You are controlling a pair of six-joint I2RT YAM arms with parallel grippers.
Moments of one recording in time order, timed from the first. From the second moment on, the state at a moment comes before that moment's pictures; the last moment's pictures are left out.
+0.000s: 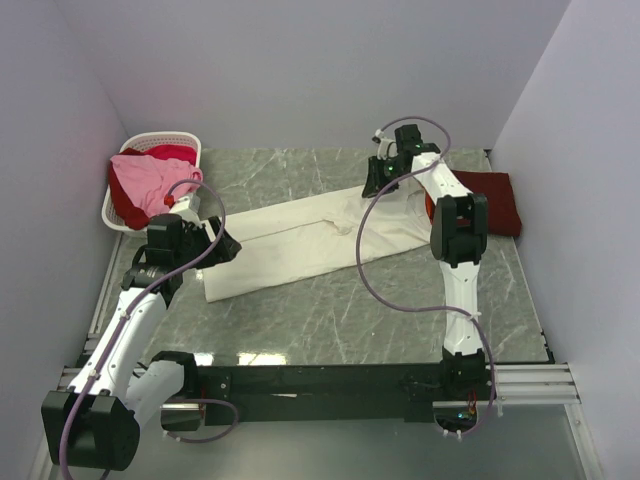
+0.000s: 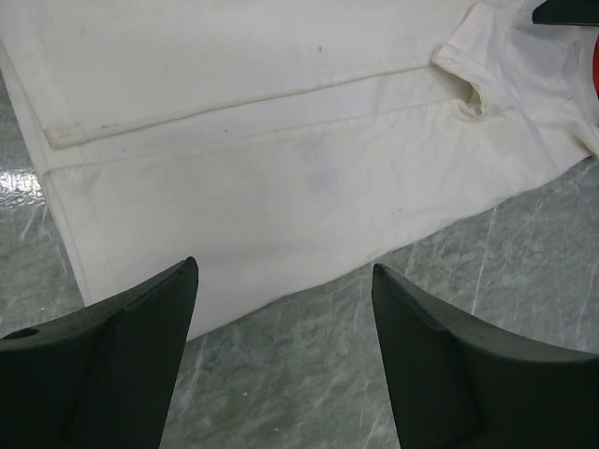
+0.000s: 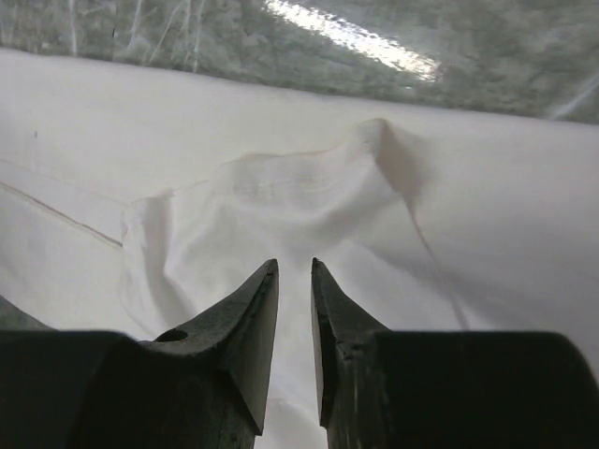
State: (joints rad) left arm -0.09 0.93 0.70 -0.36 0.24 -0.40; right arm 0.13 2.41 2.12 -0.77 -0.56 0.01
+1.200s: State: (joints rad) left arm -0.09 0.93 0.70 -0.36 0.25 -0.40; right arm 0.36 2.52 2.32 -0.83 -0.10 -0.22
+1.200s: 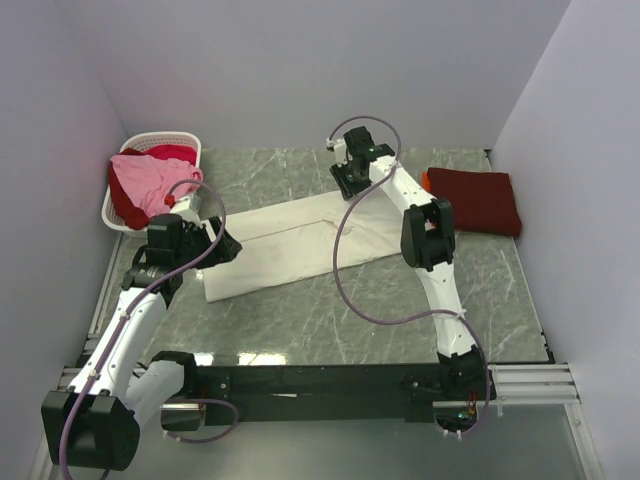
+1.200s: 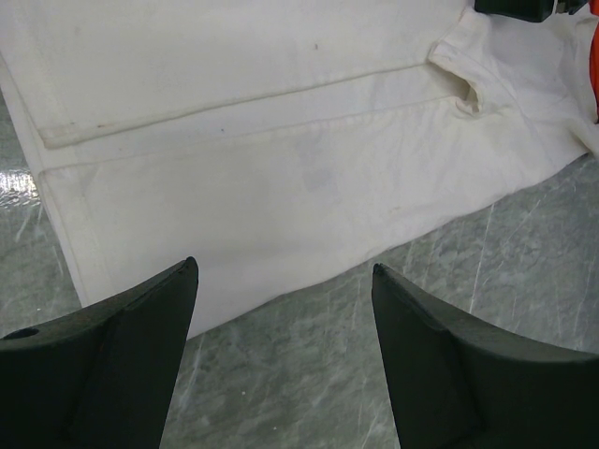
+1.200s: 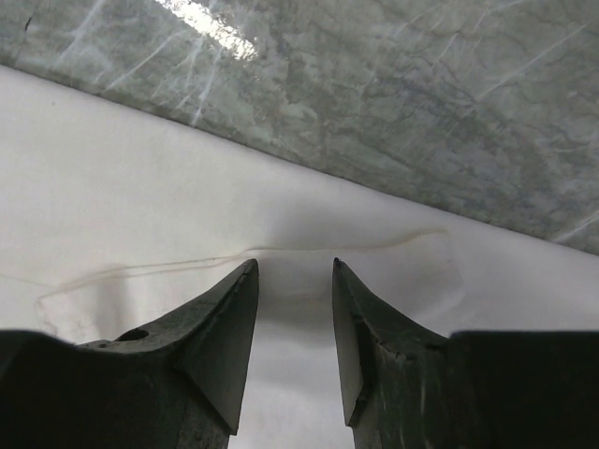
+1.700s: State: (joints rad) left arm -0.09 0.93 0.70 -0.36 0.25 -0.40; right arm 0.37 2.53 2.33 -0.89 -0.04 -0.24
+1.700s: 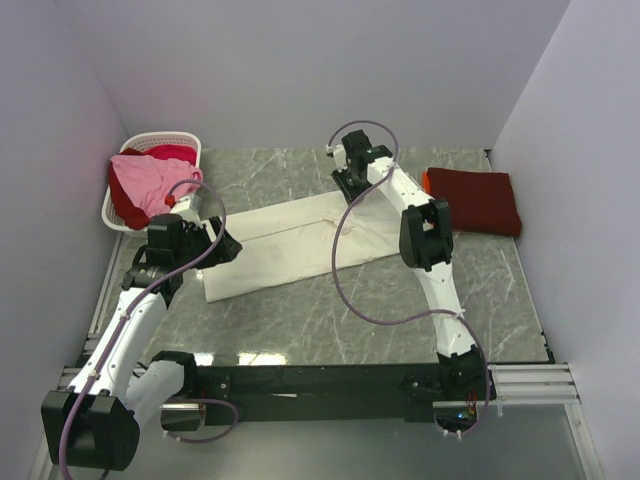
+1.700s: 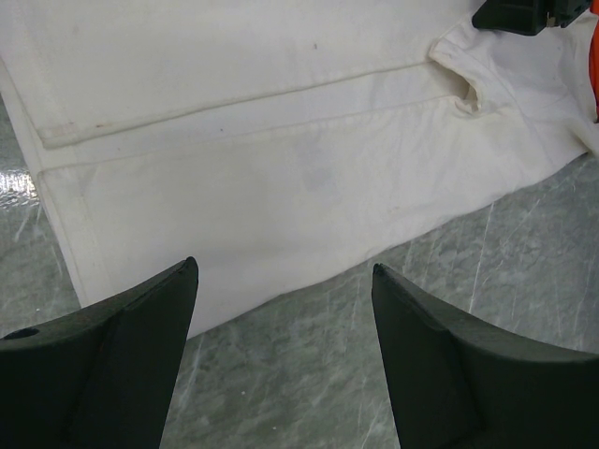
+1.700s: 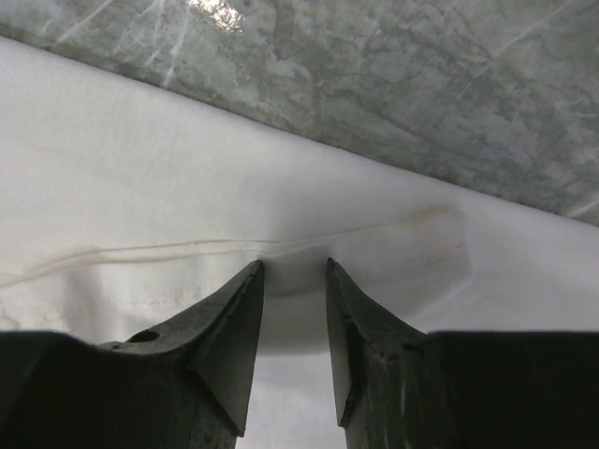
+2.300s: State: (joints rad) left arm -0.09 0.93 0.70 -0.36 0.25 -0.40; right arm 0.37 2.55 2.34 -0.89 -0.04 -0.24
